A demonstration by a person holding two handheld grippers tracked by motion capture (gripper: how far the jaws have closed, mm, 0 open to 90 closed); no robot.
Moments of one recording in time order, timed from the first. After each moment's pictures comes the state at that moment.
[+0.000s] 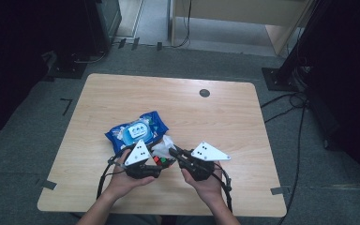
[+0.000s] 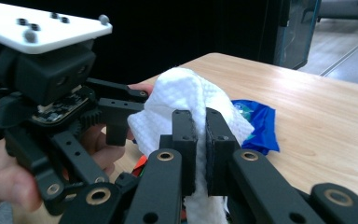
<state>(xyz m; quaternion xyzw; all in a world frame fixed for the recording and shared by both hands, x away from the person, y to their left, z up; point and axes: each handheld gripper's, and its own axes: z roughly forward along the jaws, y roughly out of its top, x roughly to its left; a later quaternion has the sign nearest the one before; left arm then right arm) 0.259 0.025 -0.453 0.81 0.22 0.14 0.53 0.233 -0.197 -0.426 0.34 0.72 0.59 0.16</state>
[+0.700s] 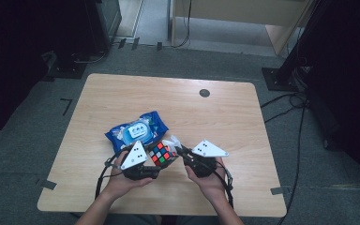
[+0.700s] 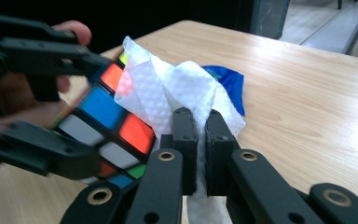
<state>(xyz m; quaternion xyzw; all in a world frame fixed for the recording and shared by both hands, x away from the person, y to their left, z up) 0.255 0.031 -0.448 0.80 0.20 0.15 0.54 0.247 -0.207 -0.443 0.38 0.74 0.52 0.19</state>
